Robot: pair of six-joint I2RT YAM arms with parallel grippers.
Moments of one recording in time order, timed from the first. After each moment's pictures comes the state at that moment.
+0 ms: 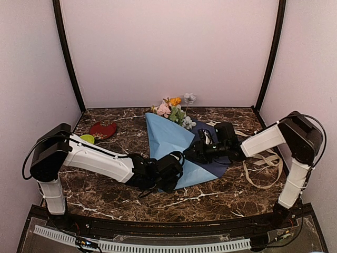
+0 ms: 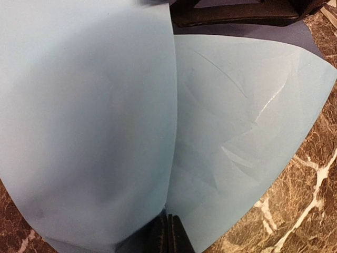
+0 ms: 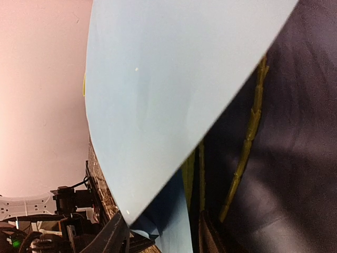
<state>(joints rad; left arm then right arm) -1.20 1.90 1.14 -0.24 -0.40 -0.52 0.62 1.80 0.81 0.39 -0.59 0.87</state>
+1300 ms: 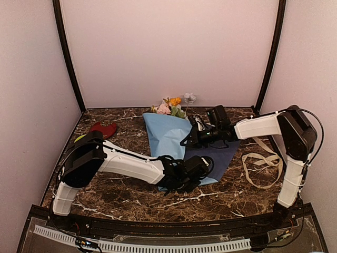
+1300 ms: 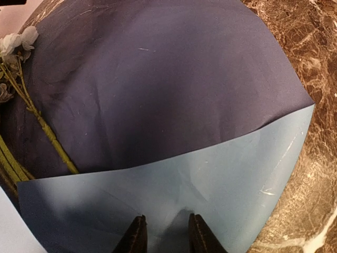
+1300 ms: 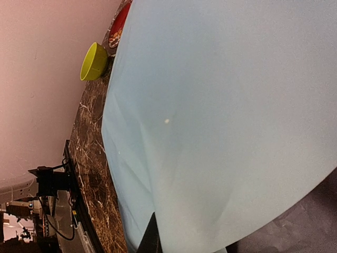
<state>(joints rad) -1.23 2.21 1.52 -0.26 -0.47 -0.12 0.59 1.88 1.14 0.04 -0.66 0.55</state>
